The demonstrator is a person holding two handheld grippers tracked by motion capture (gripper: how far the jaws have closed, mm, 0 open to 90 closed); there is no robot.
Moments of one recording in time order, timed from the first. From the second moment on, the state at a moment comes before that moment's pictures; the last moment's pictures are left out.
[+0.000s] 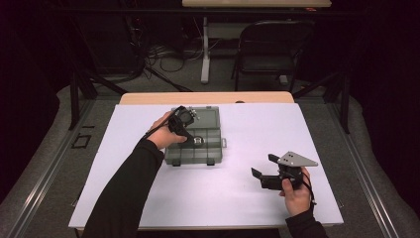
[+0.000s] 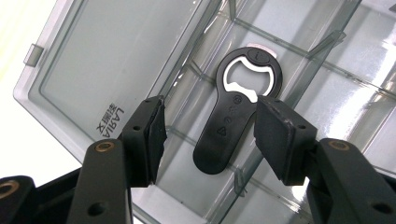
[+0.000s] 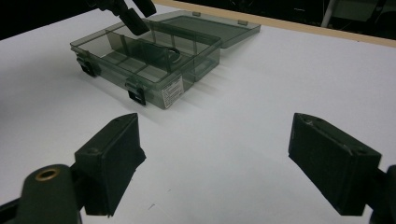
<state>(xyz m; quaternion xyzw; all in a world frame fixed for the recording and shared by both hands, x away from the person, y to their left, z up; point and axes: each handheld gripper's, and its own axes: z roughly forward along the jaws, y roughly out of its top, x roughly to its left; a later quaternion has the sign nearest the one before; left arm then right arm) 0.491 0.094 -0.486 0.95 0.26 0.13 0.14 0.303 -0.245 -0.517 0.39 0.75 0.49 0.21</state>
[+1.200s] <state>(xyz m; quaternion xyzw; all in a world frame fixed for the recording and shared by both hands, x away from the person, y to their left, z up) 0.484 0.138 -0.463 0.89 0.38 0.10 0.24 0.304 -0.243 -0.518 0.39 0.75 0.49 0.21</state>
